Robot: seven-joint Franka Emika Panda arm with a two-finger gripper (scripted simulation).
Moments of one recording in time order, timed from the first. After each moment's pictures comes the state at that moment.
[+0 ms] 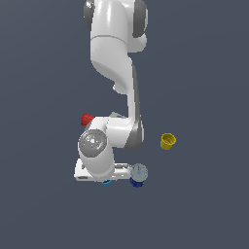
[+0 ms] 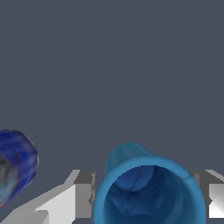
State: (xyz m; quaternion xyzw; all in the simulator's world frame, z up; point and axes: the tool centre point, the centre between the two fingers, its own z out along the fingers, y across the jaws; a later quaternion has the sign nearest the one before) arm 0.153 -0.077 0.056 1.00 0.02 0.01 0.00
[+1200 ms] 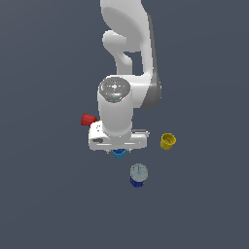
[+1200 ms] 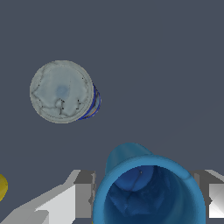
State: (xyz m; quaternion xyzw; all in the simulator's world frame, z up) arm 0.074 -0.022 0.155 1.00 0.02 0.01 0.00
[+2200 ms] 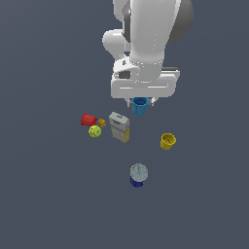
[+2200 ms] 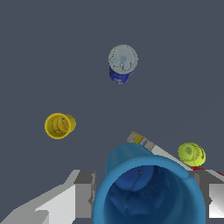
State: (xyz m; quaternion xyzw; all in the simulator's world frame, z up) arm -0.036 0.057 0.301 1.00 0.02 0.00 0.00
